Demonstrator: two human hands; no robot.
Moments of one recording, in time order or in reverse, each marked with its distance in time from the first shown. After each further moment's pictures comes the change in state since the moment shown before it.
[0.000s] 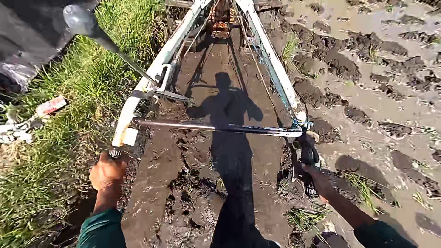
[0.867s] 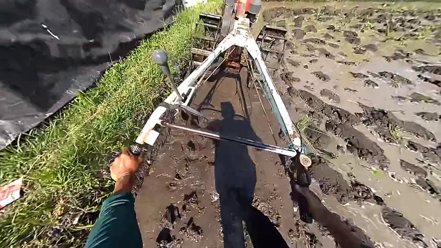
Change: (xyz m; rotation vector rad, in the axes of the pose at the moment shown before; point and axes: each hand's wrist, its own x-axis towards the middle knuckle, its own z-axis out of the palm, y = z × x) left_hand 0.384 0.392 -0.006 -0.055 -0.060 -0.032; right_hand 0.385 -0.350 0.074 -0.016 -0.060 -0.012
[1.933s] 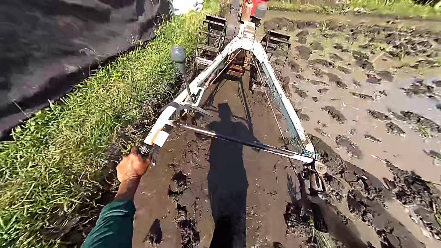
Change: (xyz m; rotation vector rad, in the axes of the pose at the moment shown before) left_hand 0.388 0.575 0.025 0.021 -0.070 0.092; right_hand 0.530 -0.438 -0.052 0.098 0.012 0.053
